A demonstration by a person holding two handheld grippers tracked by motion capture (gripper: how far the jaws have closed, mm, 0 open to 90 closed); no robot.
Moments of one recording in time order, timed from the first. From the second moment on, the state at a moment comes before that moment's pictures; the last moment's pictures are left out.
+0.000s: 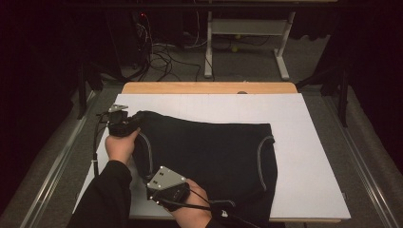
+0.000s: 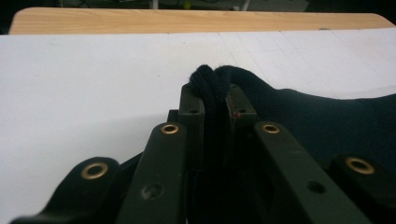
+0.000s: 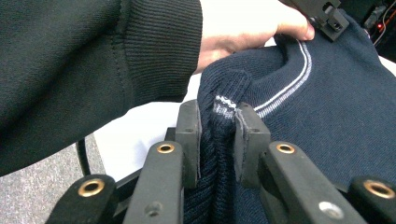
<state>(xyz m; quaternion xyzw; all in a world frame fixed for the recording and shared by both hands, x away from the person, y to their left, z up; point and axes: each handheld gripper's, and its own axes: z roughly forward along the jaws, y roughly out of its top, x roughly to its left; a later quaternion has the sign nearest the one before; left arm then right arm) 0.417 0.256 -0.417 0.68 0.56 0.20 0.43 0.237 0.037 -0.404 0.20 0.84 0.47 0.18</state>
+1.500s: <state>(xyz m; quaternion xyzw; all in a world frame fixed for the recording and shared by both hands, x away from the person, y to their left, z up) 0.399 0.271 -0.401 0.68 0.57 0.23 0.40 0.232 0.040 -0.399 0.19 0.83 0.50 0.18</state>
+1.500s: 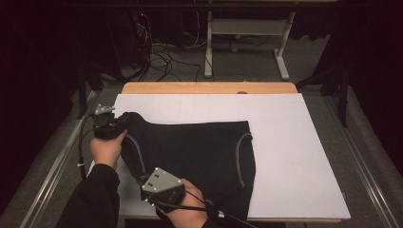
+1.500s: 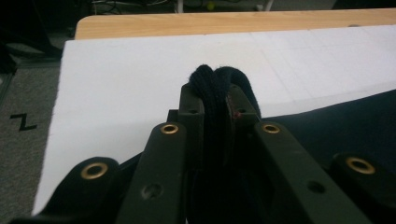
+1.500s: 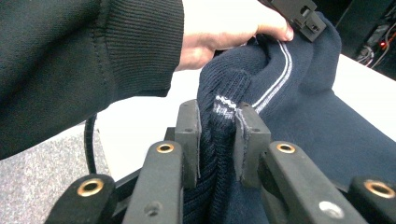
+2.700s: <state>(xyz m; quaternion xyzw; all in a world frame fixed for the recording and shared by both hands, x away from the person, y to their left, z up) 0.427 0.124 -0.388 0.73 0.50 0.23 0.41 0.229 -0.082 -0.409 0.26 0.79 0.50 0.23</state>
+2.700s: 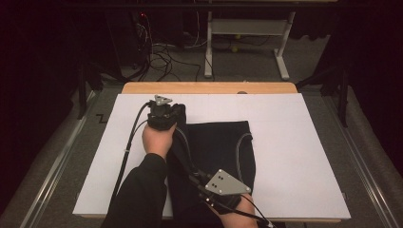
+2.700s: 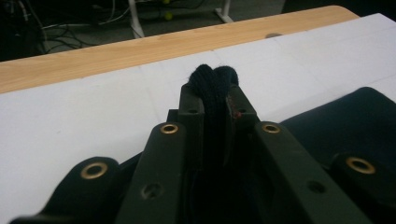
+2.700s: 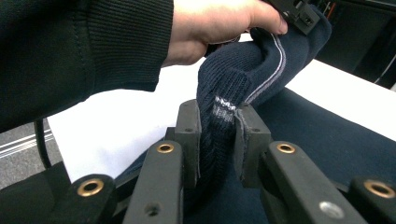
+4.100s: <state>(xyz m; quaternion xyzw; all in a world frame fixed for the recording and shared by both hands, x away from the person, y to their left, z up) 0.438 0.011 -0.408 0.76 0.45 0.21 0.42 0.216 -0.177 -0.438 0.33 0.78 0.46 0.26</state>
